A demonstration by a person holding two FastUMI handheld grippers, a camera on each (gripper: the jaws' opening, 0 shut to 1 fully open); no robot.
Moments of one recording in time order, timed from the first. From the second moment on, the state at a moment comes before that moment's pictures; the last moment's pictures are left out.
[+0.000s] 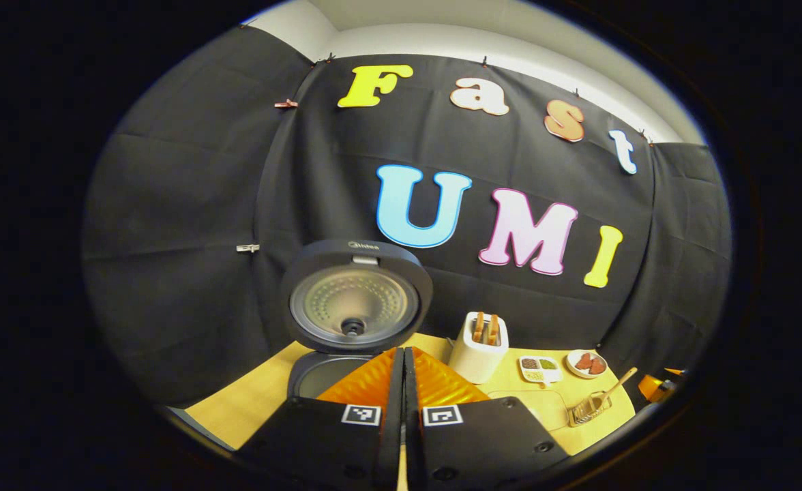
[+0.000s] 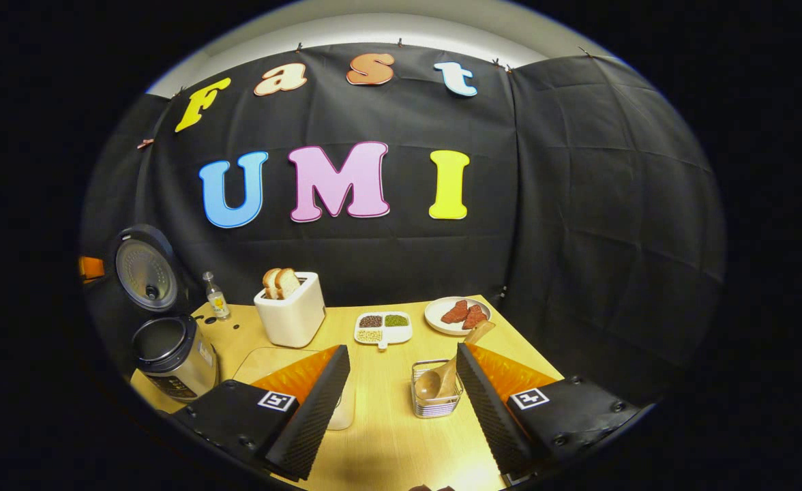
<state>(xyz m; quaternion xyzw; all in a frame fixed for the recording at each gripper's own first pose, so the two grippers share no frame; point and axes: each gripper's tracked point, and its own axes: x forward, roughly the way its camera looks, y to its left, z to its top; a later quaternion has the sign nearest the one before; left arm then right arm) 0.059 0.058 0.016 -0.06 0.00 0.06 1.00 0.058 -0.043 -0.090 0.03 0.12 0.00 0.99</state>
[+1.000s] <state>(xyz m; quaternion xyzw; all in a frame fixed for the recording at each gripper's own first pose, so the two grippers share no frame) 0.051 -0.006 -0.062 -0.06 0.10 0.09 0.99 0.159 -0.115 -0.198 0.08 0.27 0.00 0.96</state>
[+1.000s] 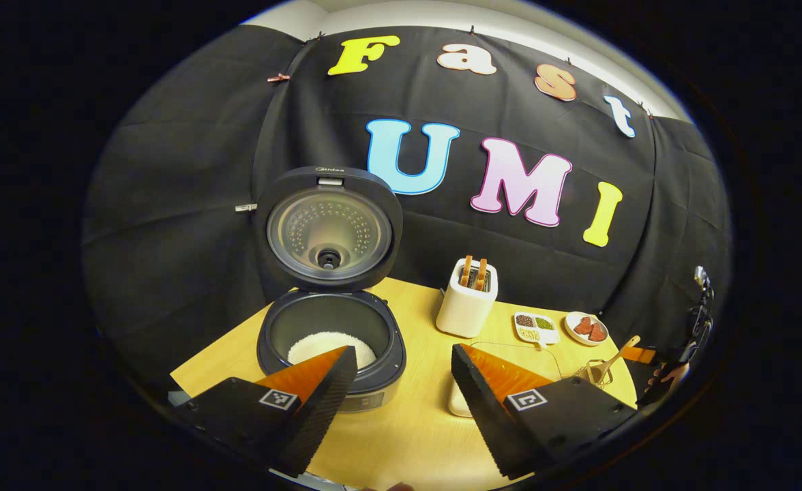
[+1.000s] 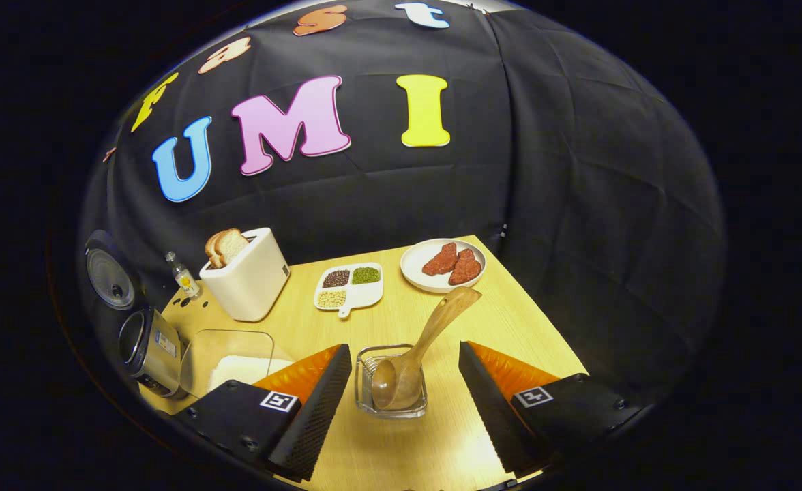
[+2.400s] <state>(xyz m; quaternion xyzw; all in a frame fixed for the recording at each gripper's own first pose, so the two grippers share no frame) 0.032 -0.017 -0.090 0.01 0.11 0.09 0.99 0.212 -0.117 -0.177 0.19 0.26 -0.03 0.95</state>
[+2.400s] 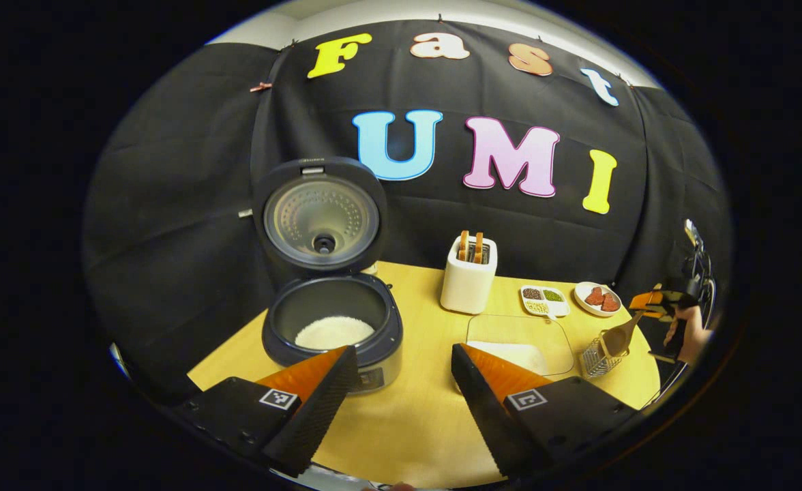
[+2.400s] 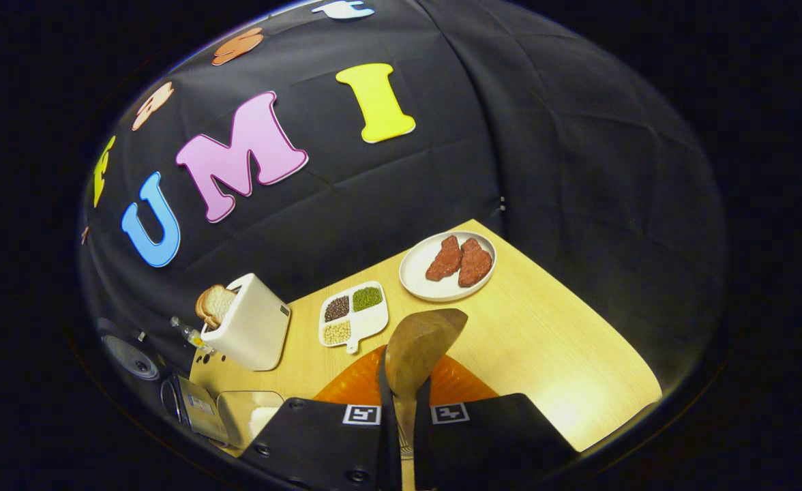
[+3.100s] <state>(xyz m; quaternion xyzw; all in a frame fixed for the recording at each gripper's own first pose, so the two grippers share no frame) -0.001 0.078 -0.110 -0.05 0.10 0.05 0.99 0.156 0.024 -0.060 0.22 0.16 0.04 0.96</state>
